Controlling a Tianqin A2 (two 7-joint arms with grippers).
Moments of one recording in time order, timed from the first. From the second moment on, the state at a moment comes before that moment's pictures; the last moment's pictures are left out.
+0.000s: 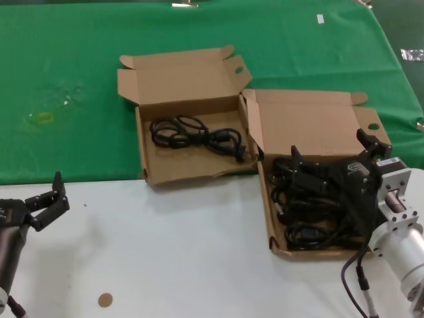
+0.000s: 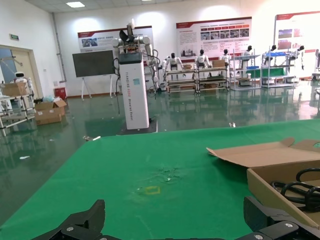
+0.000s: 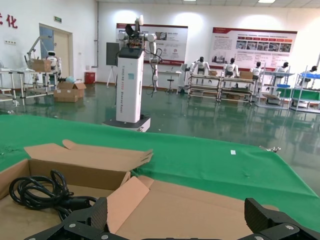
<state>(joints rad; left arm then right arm) 0.00 -0.30 1.60 -1.60 -1.80 0.00 0.00 0.04 0.30 -1.62 1.57 1.78 -0.03 0.00</state>
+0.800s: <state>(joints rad) 0.00 -0.30 1.60 -1.60 -1.80 0.00 0.00 0.04 0.30 -1.62 1.57 1.78 -0.03 0.00</state>
